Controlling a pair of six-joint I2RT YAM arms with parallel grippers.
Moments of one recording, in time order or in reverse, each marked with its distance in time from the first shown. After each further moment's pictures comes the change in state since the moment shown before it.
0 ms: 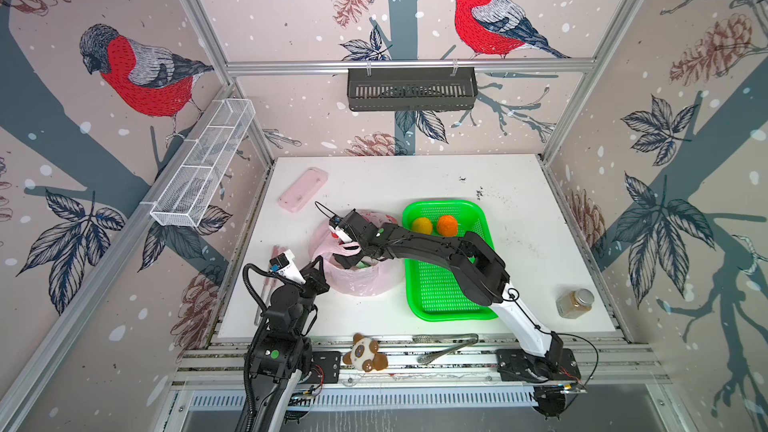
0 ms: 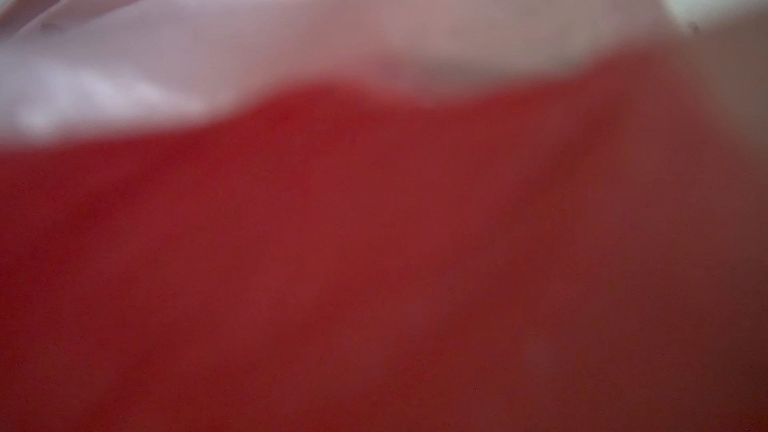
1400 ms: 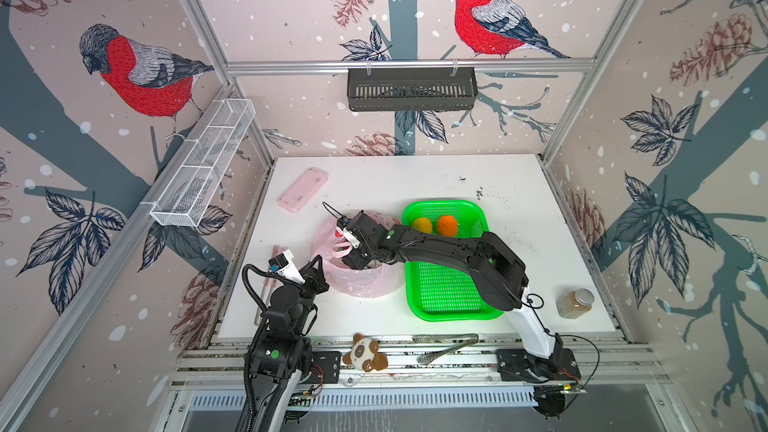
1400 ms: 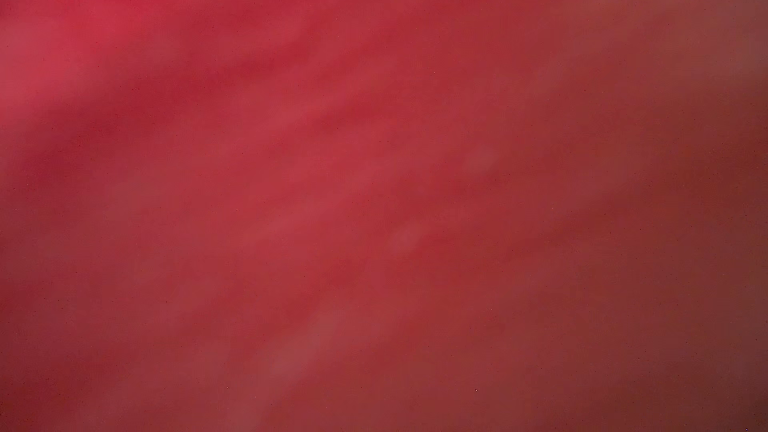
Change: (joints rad) left arm 0.000 0.000 -0.004 0.013 -0.018 0.001; right arm 0.018 -0.177 -0.189 0.015 0.002 0.051
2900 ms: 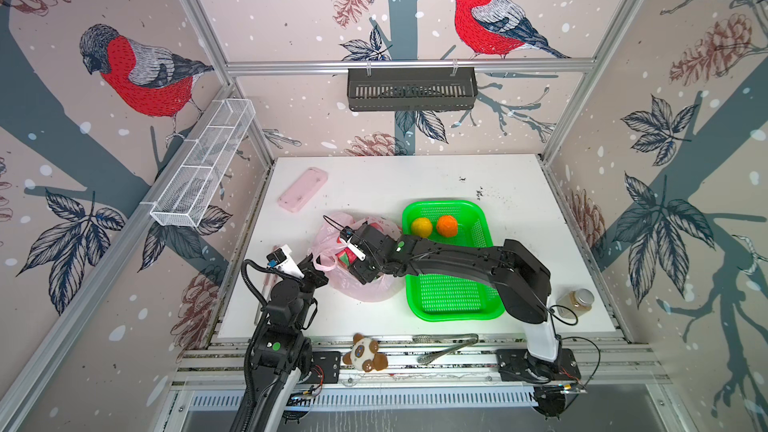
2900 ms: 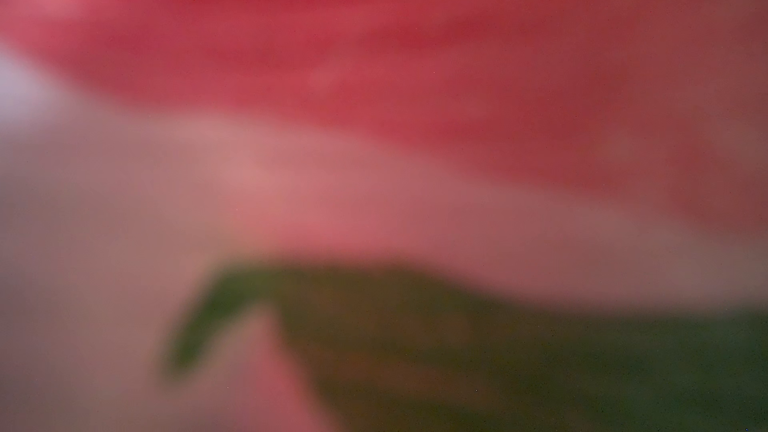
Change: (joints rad) left arm 0.000 0.145 0.031 0.141 -0.049 0.010; right arm 0.066 -0.179 -0.173 -0.023 0.092 -0.048
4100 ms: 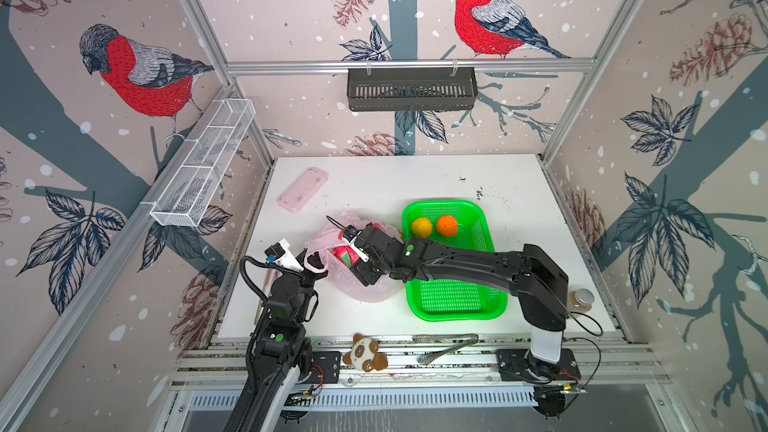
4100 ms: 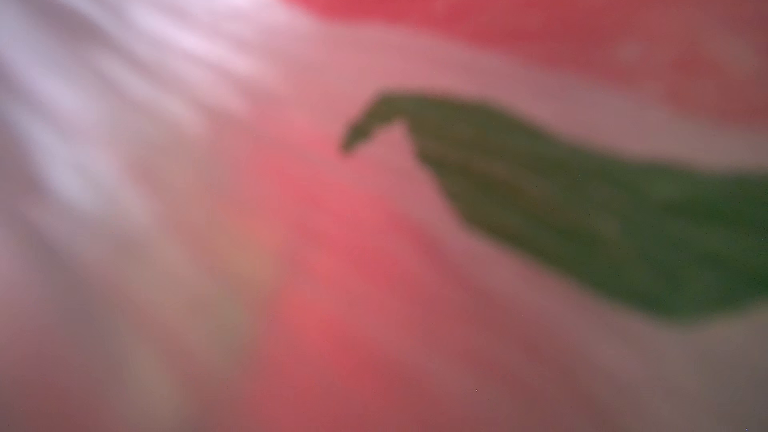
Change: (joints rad) left arm 0.000 0.129 -0.004 0.187 -0.055 0.026; right arm 0.036 -0.113 -0.063 0.002 0.053 0.024
